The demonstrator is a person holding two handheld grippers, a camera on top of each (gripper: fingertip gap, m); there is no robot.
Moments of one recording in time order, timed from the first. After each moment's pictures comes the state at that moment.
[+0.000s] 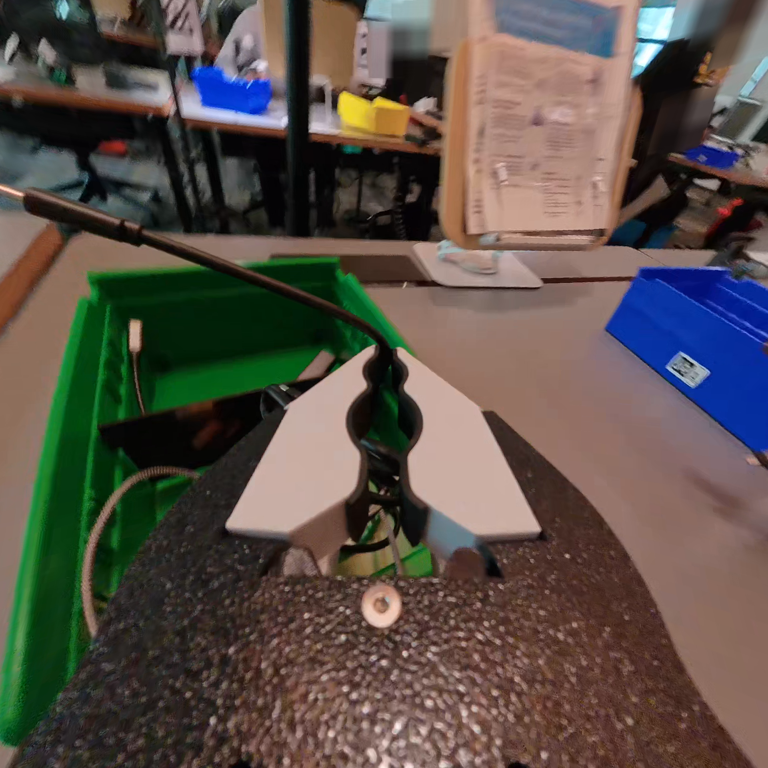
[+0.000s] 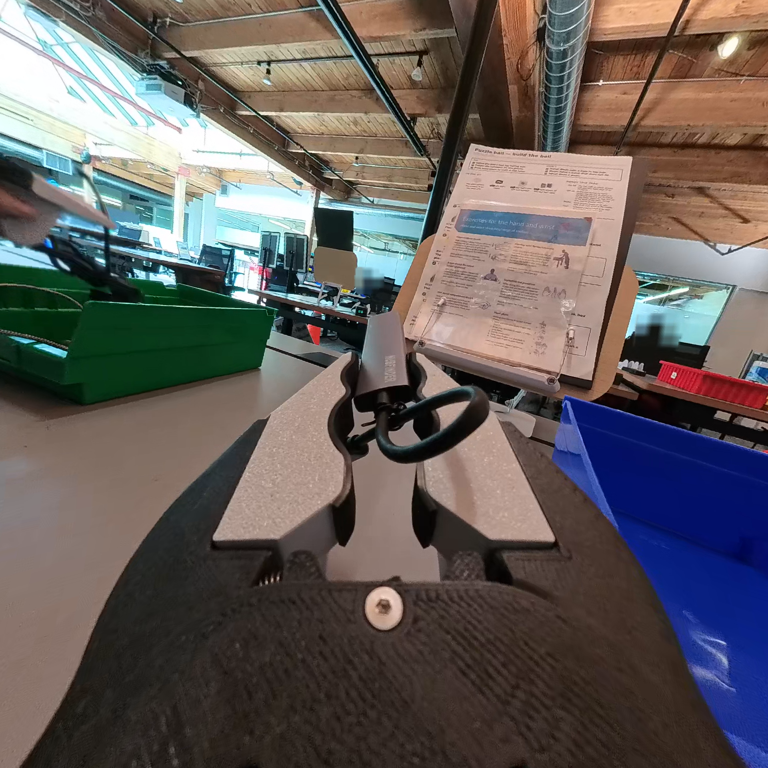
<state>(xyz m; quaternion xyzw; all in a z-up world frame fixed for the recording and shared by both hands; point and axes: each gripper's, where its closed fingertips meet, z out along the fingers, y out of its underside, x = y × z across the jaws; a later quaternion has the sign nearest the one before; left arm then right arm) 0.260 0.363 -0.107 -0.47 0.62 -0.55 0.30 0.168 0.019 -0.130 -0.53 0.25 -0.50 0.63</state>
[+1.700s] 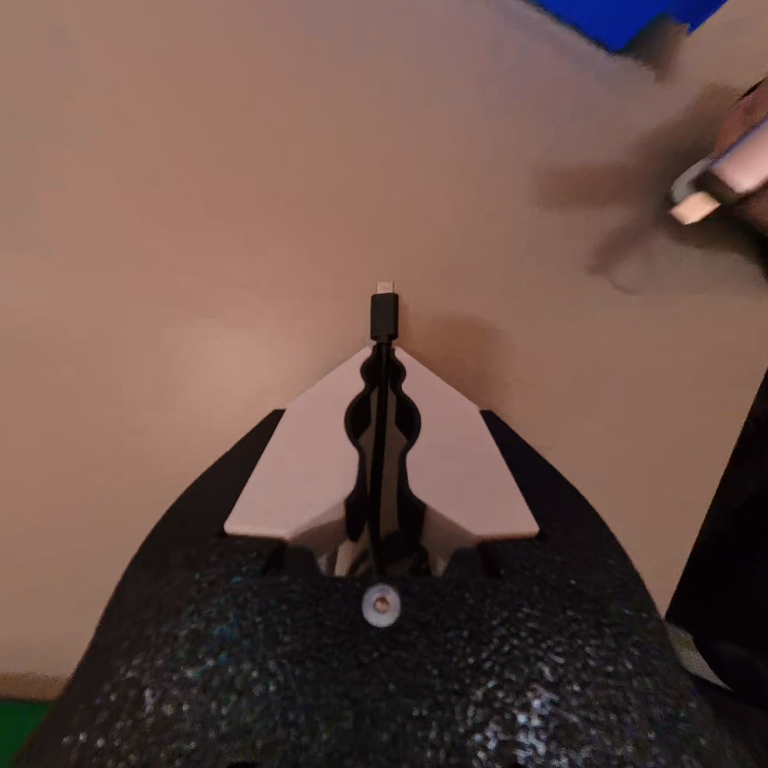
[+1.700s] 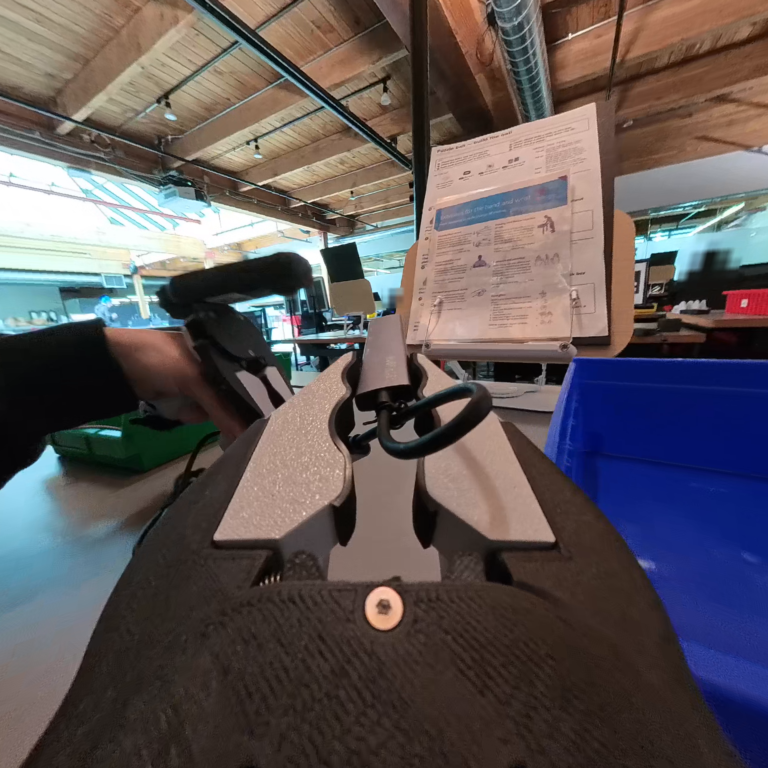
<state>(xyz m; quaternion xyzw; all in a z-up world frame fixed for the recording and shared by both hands) 0.222 0.093 -0.249 -0.17 0.95 -0.26 -0.01 0.164 -0.016 -0.123 -0.47 0.32 -0.41 0.71</state>
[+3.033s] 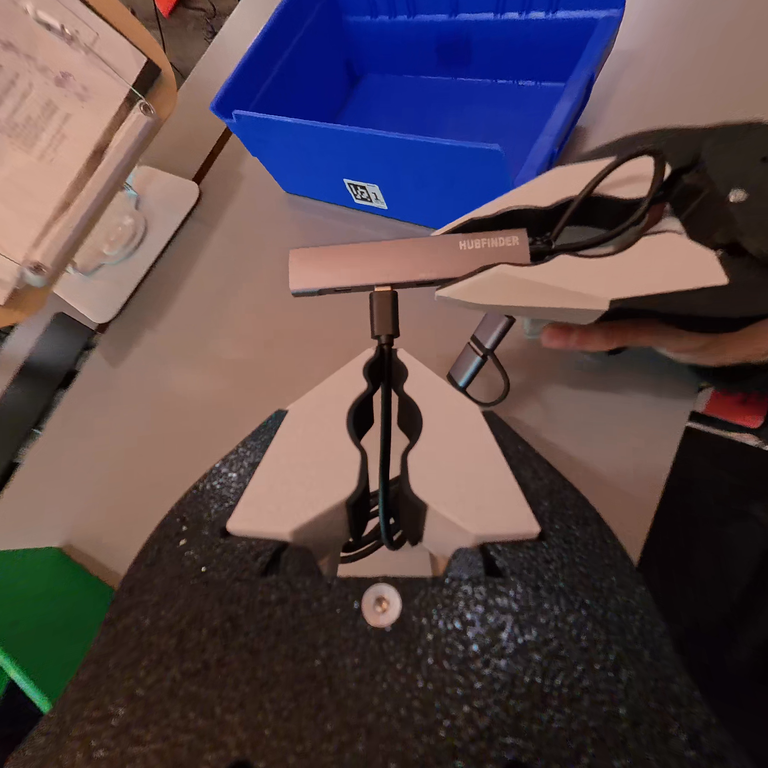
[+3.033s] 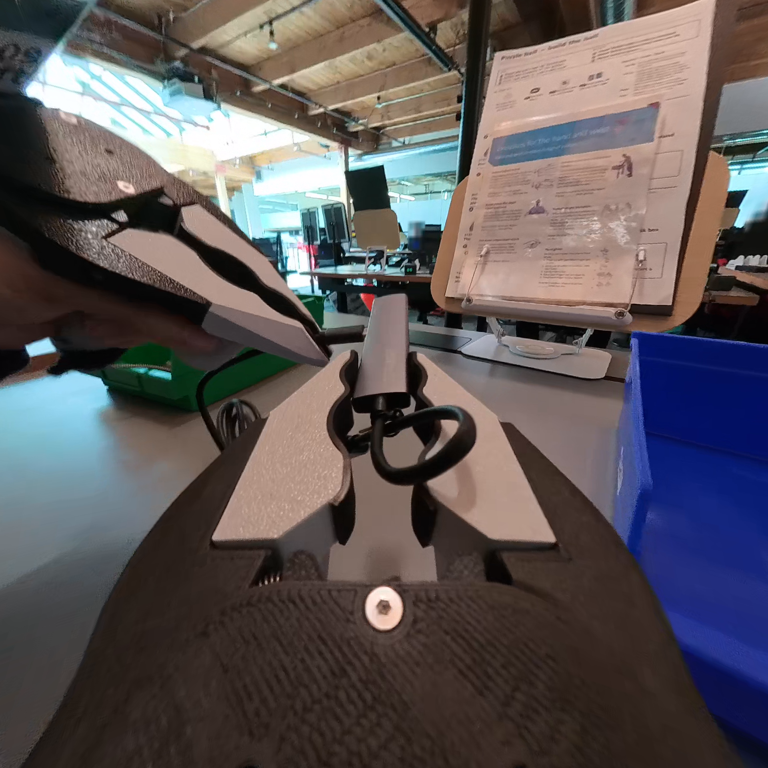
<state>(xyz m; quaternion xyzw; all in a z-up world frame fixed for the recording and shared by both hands) 0.154 0.059 -0.147 -0.13 0.89 -0.38 0.21 0.148 0.023 -0.130 -0.56 0.33 -0.38 0.66</state>
